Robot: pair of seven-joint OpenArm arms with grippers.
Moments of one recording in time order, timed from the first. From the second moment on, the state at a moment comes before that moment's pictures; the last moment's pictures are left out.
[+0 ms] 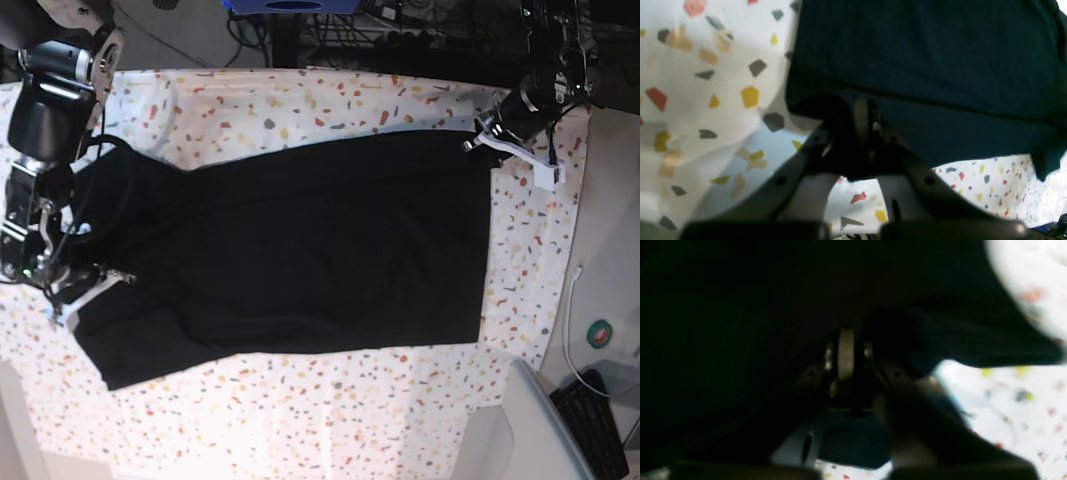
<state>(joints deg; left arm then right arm) 23.9 -14.7 -18.6 88.7 -45.8 -8.8 39.4 15.9 7.6 19.8 65.6 9.2 9.9 -62.5</state>
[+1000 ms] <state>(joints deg) 24.4 -14.8 -18.6 88.8 -45.6 -8.8 39.4 -4.4 9.2 24.0 72.4 9.1 10.2 -47.7</state>
